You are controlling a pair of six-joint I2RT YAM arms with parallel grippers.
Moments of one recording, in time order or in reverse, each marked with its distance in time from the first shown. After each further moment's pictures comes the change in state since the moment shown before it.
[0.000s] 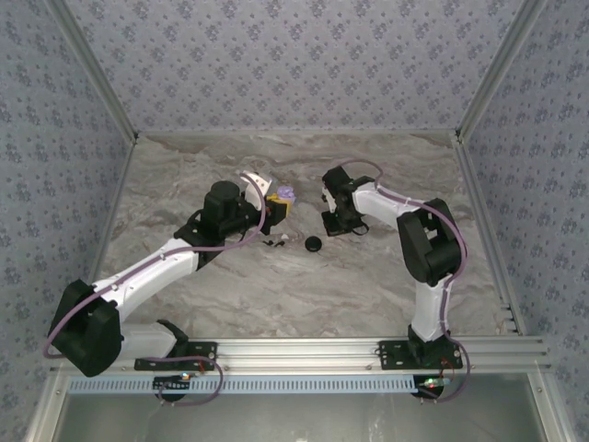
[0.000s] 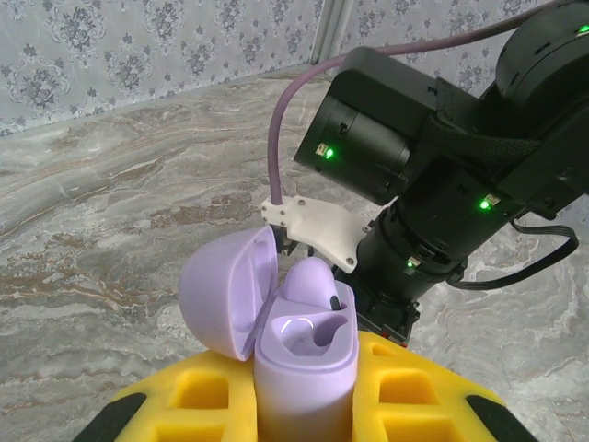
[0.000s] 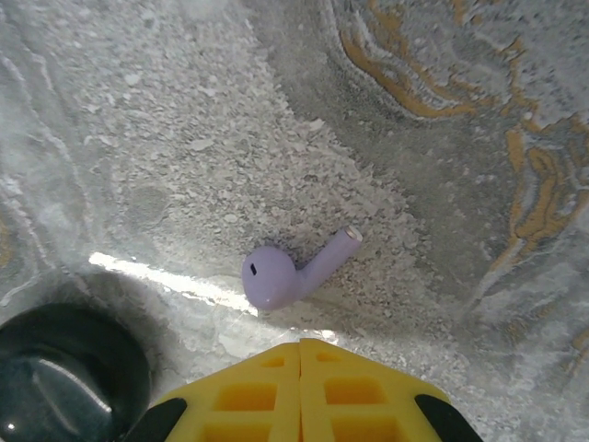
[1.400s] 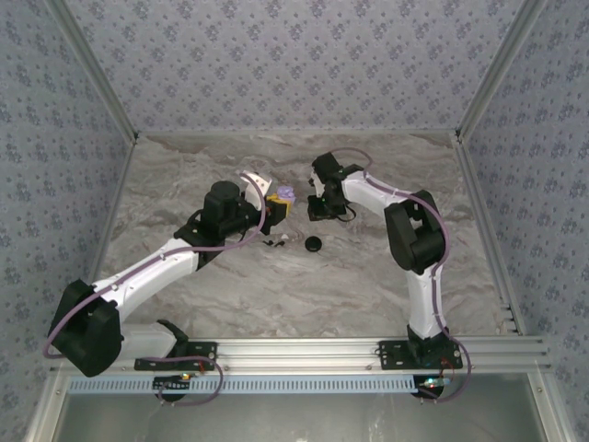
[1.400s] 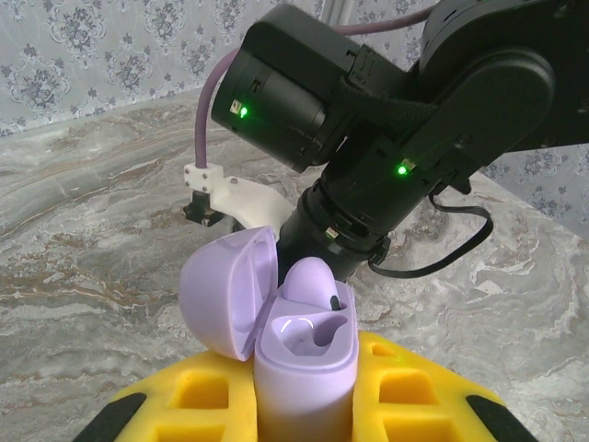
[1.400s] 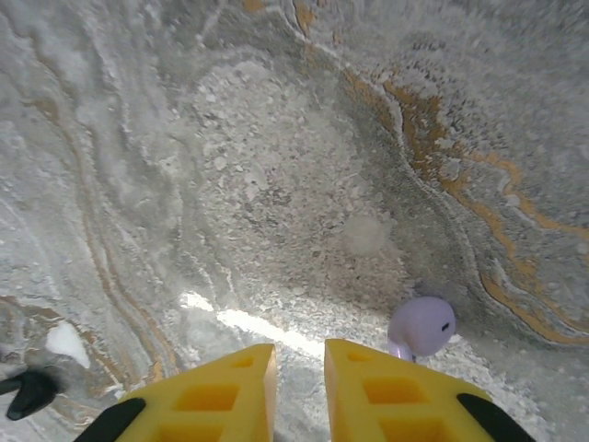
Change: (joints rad) left arm 0.000 0.000 0.000 0.000 0.000 0.001; right arm 0.008 0.134 0.224 0.027 -0.118 0.081
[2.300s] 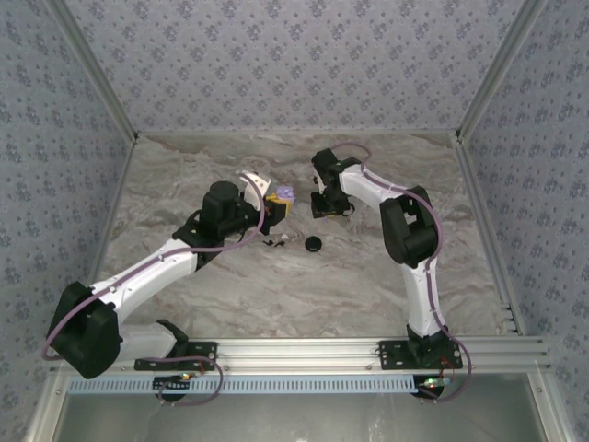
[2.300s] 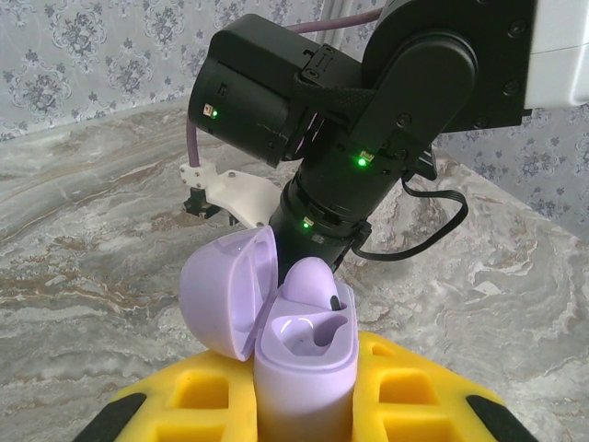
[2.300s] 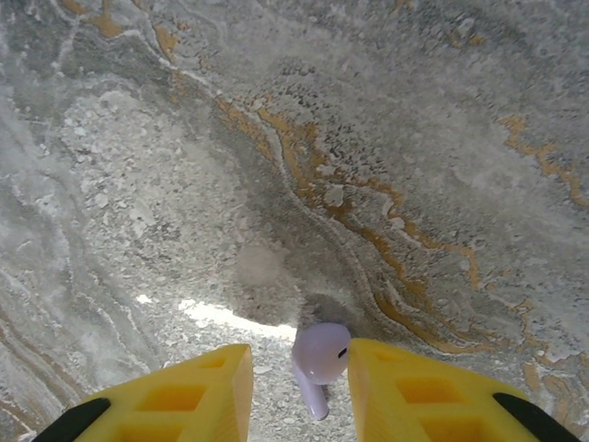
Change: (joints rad) left arm 0.000 -0.012 0.000 -0.007 0.000 0.004; right arm -0.018 0.097 0.137 -0.138 0.102 0.000
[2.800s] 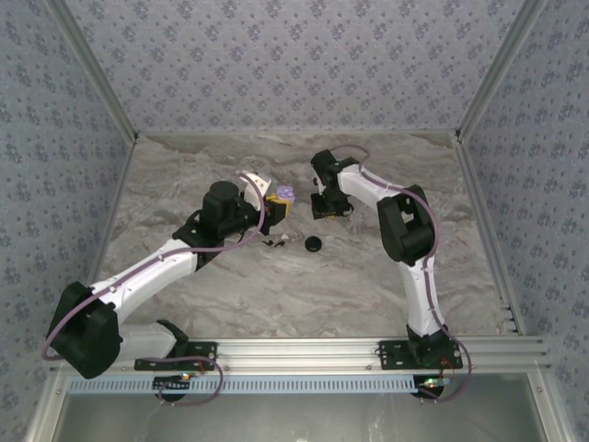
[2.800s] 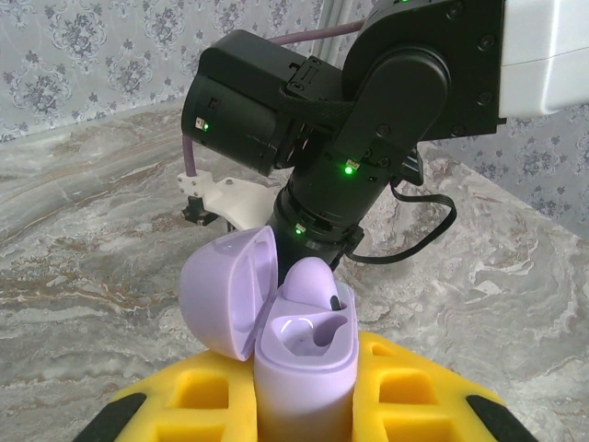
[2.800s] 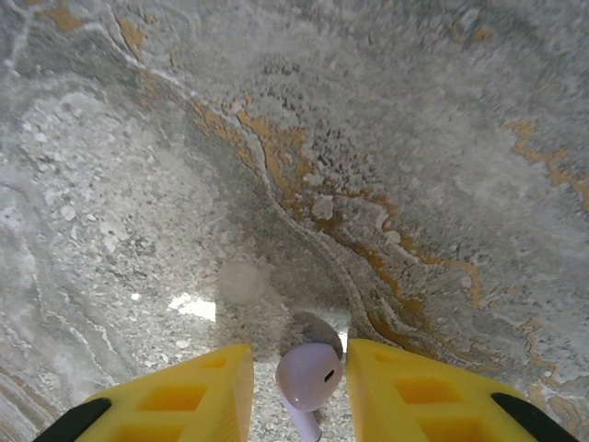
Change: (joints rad) left arm 0.000 0.000 0.000 0.000 0.000 0.003; right arm 0.000 0.032 0.023 -0.014 0.010 0.000
